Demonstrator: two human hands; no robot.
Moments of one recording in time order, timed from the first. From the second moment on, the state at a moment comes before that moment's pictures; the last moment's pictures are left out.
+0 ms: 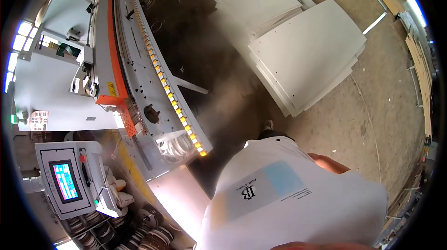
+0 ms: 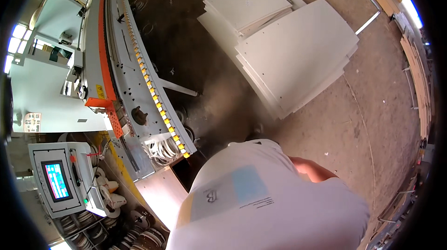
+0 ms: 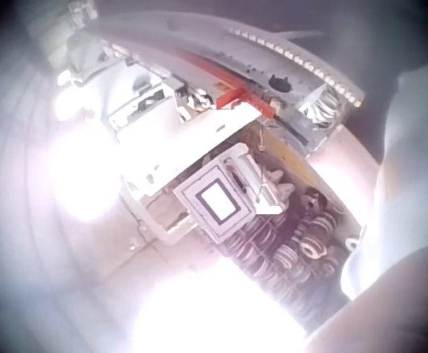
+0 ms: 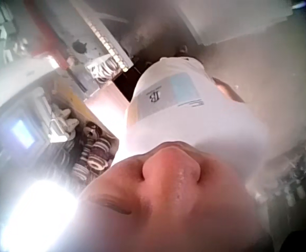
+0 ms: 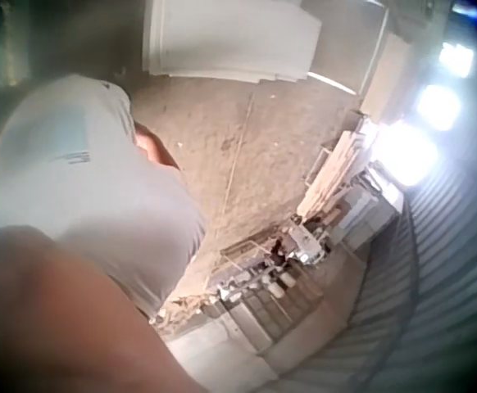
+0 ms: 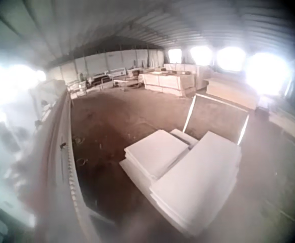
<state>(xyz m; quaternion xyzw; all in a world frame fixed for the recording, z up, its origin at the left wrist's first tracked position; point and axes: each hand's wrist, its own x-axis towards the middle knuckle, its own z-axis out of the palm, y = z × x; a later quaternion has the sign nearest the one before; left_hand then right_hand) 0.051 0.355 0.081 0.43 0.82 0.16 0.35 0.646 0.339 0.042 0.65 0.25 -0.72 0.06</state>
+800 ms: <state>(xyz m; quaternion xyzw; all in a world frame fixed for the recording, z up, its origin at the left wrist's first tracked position) 0.171 0.420 0.028 0.44 0.78 0.02 0.44 0.732 0.389 0.094 0.55 -0.01 -0.83 -0.05</state>
